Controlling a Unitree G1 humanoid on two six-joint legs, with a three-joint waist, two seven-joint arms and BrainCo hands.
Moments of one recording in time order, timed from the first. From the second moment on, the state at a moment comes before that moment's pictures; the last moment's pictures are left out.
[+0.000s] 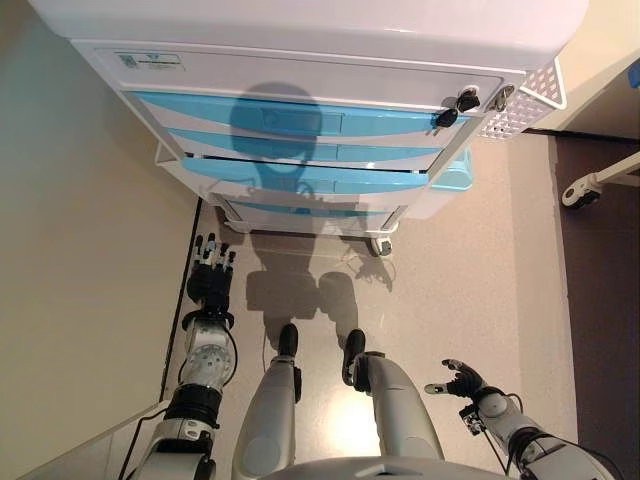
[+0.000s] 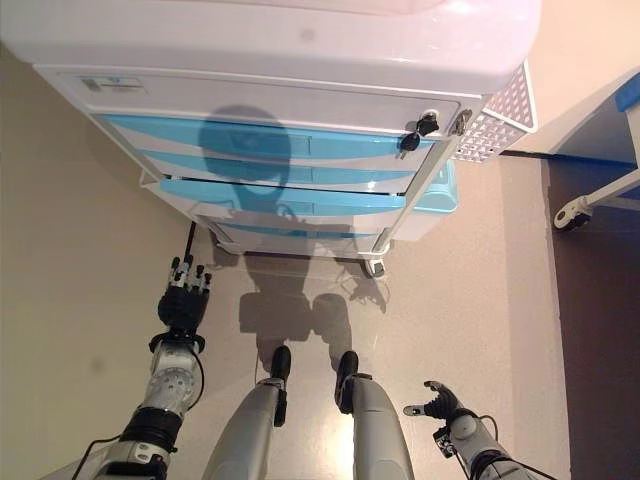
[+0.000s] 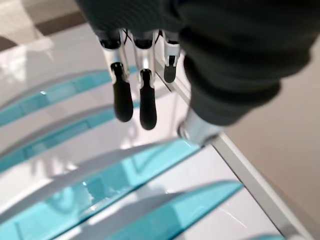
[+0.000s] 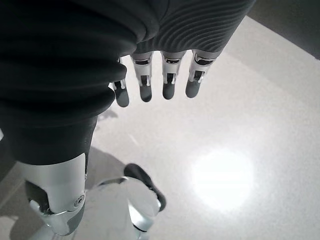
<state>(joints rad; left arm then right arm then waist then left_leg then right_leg) -0.21 0.19 0.01 0.55 -1.31 -0.24 -0.15 -0.19 -0.35 0.31 1.24 -0.09 -0.15 -0.06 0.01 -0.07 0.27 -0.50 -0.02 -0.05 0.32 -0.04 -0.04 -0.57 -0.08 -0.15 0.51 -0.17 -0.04</state>
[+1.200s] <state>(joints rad) -0.53 0.14 -0.10 0.60 -1.27 -0.30 0.04 -0.17 -0.36 0.33 1.24 -0.08 -0.15 -0.09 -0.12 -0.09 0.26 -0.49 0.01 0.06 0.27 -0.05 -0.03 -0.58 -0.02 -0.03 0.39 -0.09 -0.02</state>
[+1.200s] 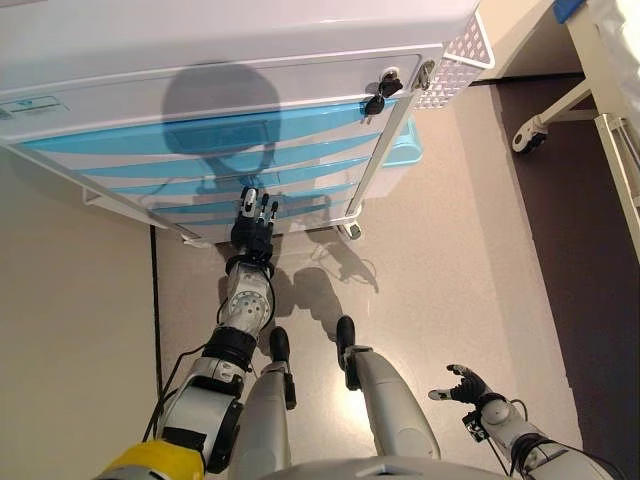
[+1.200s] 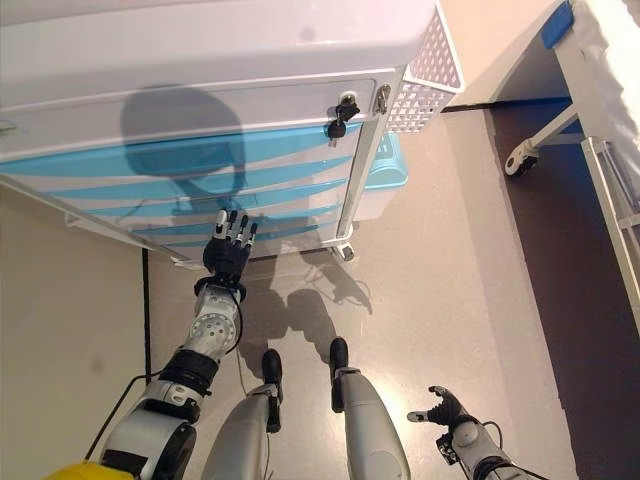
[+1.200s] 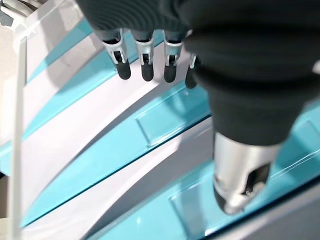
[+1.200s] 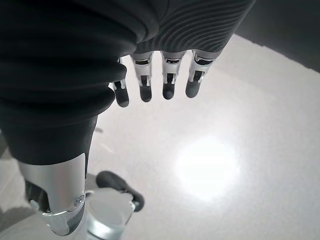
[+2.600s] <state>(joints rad) -0.57 0.19 -0.10 0.57 -1.32 -0.31 0.12 -0.18 -0.36 0.37 1.23 -0.12 -0.15 -0.05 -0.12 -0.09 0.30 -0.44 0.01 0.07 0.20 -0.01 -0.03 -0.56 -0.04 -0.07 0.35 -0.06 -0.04</state>
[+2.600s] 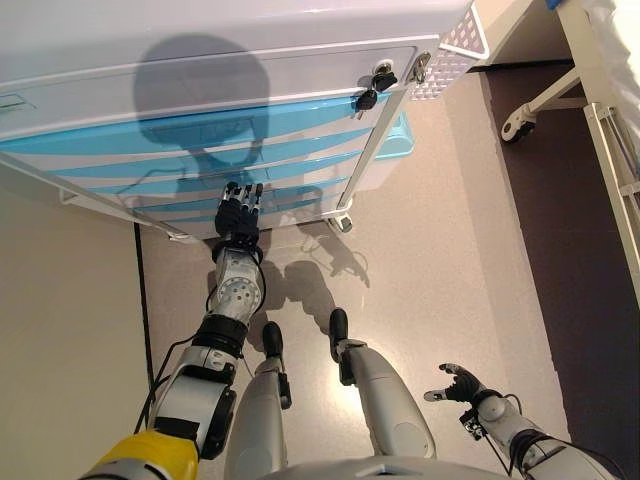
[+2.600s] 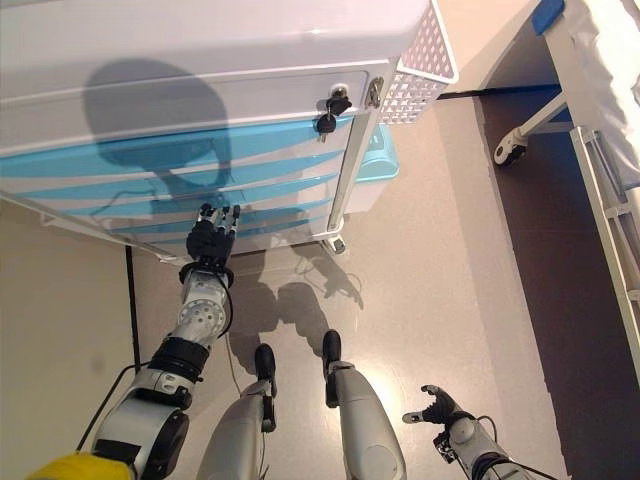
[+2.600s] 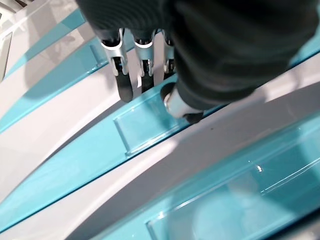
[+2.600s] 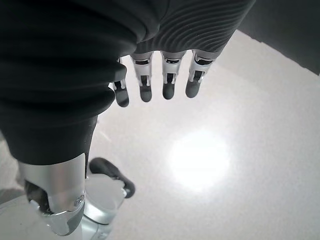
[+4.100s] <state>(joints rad) -0.07 0.12 0.00 0.37 -1.31 -0.22 -0.06 -0.19 -0.36 0.33 1.24 -0.17 -0.15 -0.07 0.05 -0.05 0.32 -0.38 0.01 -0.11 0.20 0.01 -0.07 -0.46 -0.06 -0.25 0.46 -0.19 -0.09</state>
